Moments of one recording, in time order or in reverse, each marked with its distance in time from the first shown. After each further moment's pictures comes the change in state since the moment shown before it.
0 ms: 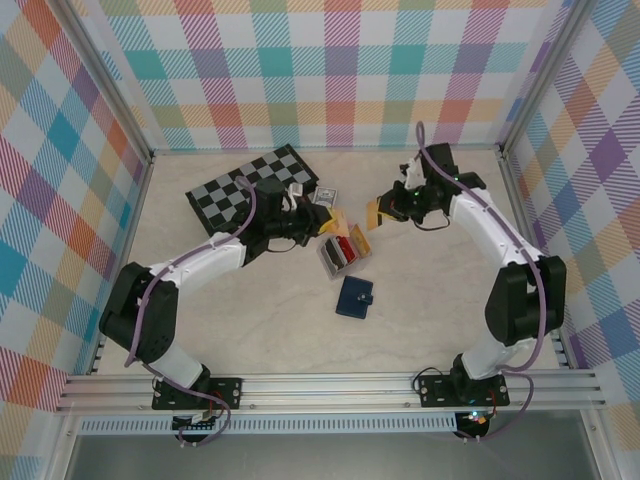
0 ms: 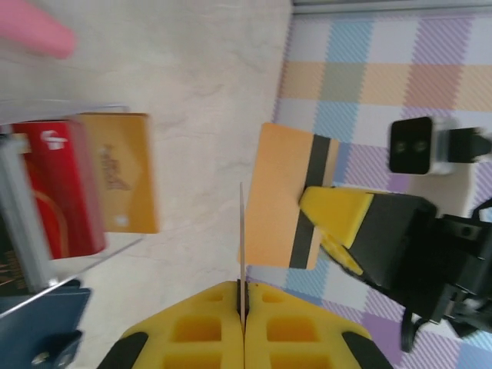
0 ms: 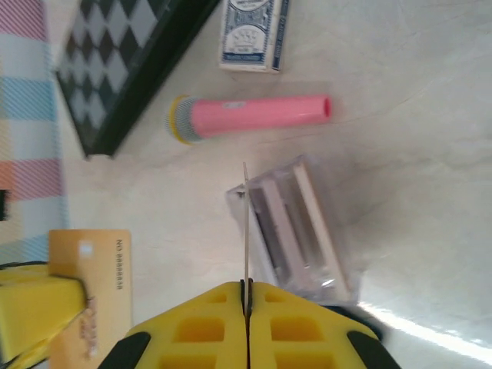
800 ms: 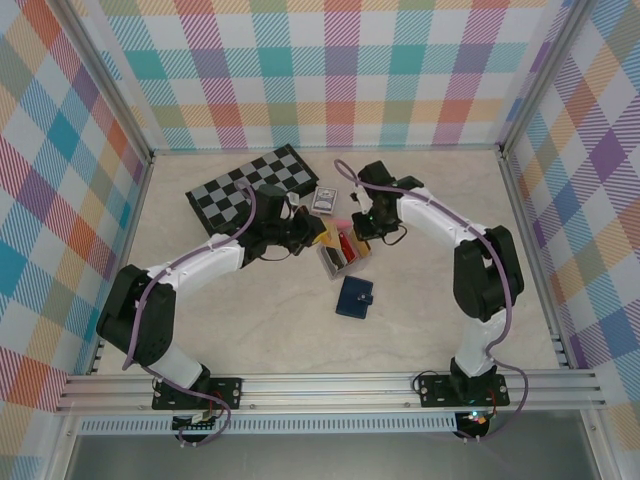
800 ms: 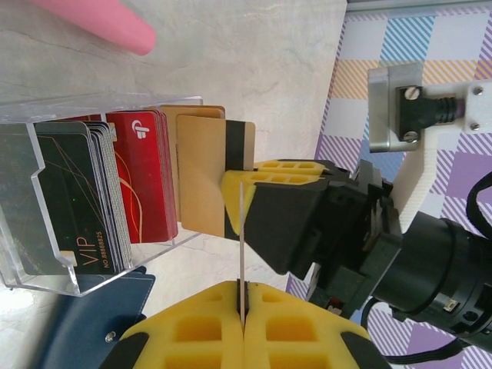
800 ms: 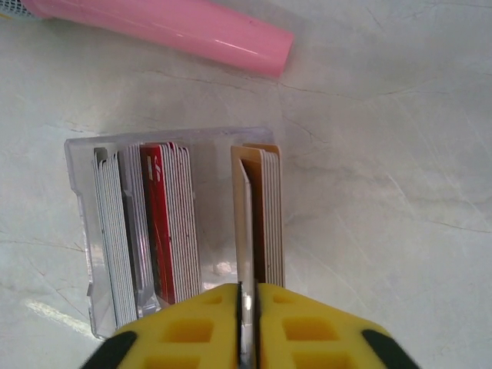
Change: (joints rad) left arm 0.000 -0.012 -0.014 -0.097 -0.035 0.065; right arm 0.221 0.199 0.066 -0.076 0.391 -0.304
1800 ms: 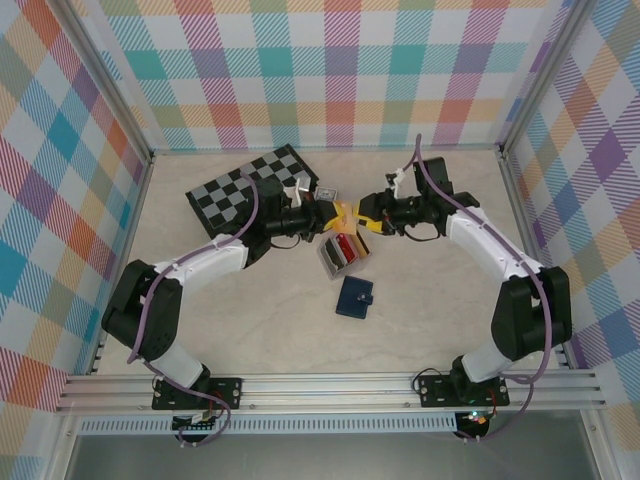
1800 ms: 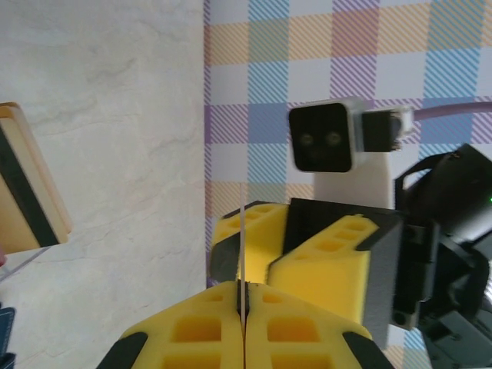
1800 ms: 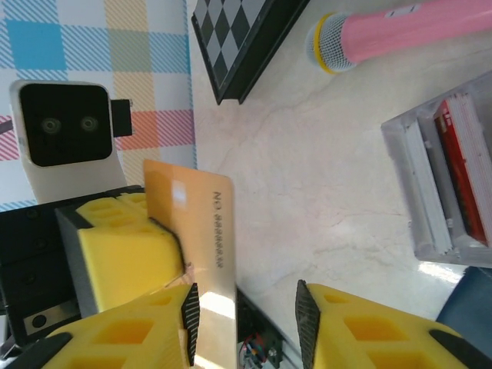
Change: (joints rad) left arm -0.011 0.040 -0.010 0.387 0.185 -0.106; right arm -0.205 -0.322 -0.291 0.394 -0.766 0.609
